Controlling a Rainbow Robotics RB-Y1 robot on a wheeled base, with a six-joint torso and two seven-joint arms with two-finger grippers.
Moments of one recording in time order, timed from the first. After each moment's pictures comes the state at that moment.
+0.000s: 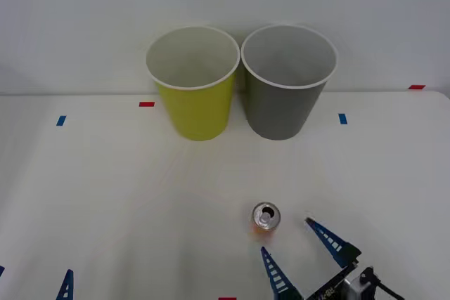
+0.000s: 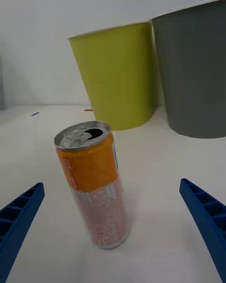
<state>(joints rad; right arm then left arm) 0.48 -0.63 0.65 -1.83 -0.30 -0.59 1.58 1.04 0.47 -0.19 -1.93 0.27 -0.82 -1.55</state>
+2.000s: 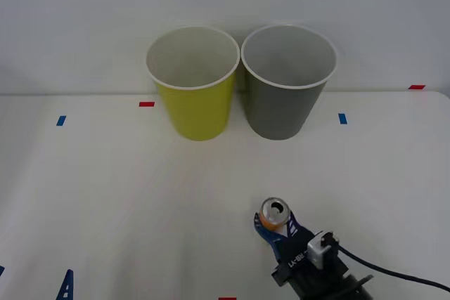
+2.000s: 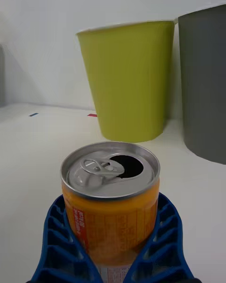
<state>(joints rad) 0.33 -0.54 0.66 -1.79 -0.30 -0.46 1.64 1.04 0.47 -0.19 -1.93 0.27 -0.82 -1.55</state>
